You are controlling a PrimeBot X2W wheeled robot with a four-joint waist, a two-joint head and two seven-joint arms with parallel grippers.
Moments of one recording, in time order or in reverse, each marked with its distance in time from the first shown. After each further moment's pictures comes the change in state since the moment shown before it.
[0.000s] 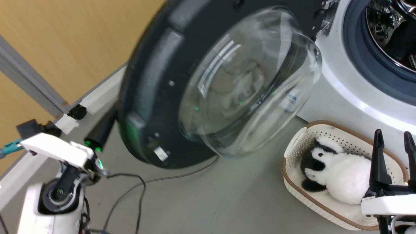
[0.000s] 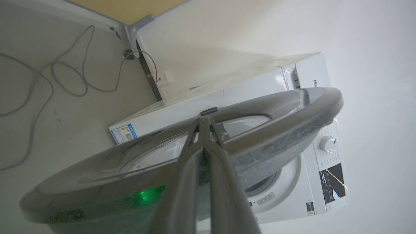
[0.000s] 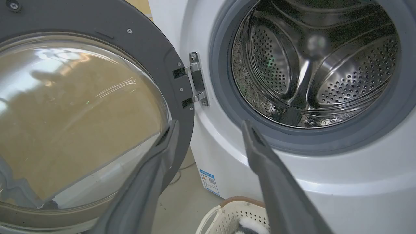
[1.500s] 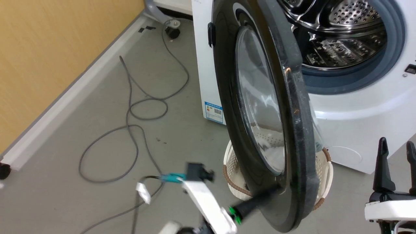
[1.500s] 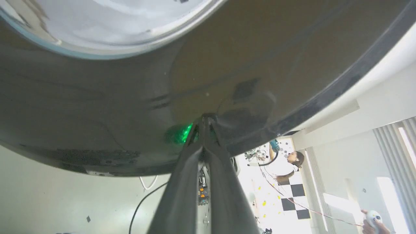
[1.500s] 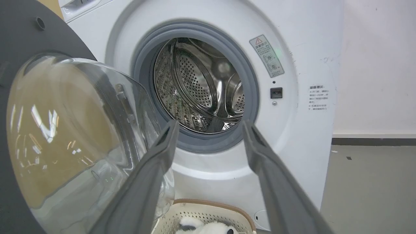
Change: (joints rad) left arm 0.136 -0.141 -0.705 -0.085 -0.058 -0.003 -0.028; right arm 0.016 0.002 -0.030 0.040 0.060 0.000 0.000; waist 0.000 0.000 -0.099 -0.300
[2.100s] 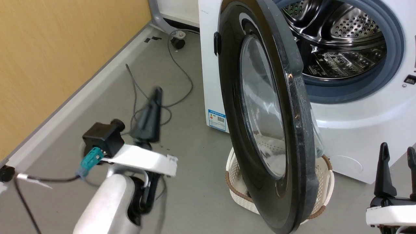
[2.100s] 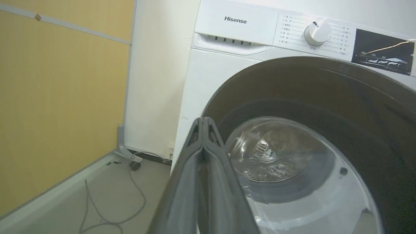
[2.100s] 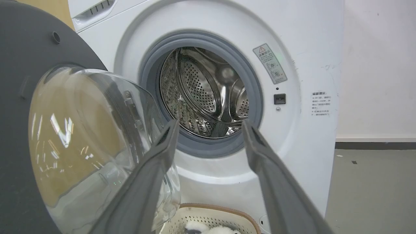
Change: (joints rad) left arm -0.175 0.165 0.228 0.028 0.921 0.189 -0.664; right arm 0.027 0.000 -0.004 -0.006 0.026 0.000 0.000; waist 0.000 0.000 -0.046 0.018
